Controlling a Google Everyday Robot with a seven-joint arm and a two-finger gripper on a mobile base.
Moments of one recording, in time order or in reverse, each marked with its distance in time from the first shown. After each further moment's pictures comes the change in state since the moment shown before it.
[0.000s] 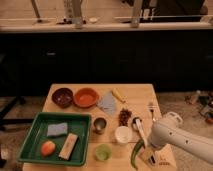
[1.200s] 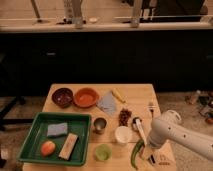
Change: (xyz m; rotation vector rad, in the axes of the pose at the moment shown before) arm -0.004 0.002 0.013 -0.088 0.010 -0.039
